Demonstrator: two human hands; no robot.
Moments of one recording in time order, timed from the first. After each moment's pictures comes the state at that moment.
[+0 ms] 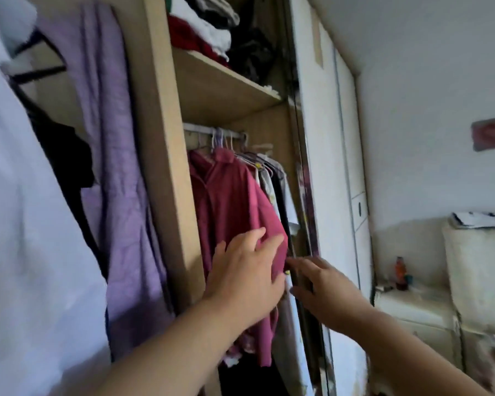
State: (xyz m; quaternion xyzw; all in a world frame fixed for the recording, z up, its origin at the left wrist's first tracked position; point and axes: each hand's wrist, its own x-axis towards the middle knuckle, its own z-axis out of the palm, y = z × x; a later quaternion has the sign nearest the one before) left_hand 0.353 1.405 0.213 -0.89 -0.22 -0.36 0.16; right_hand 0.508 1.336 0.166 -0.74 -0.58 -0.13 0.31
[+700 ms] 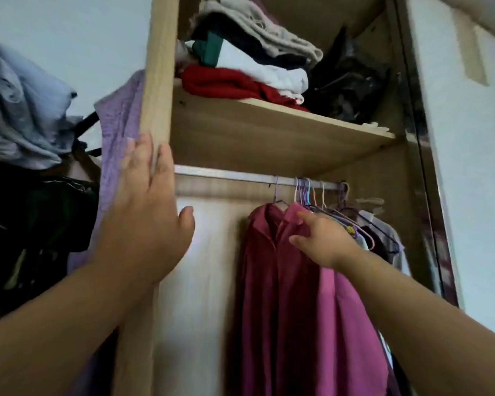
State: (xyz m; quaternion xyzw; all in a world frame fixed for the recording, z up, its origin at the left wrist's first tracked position) left_hand 0.344 1.482 0.370 -0.56 -0.45 -0.52 0.45; right_hand 0.608 1.587 0.372 -0.55 -0.72 -0.18 0.39
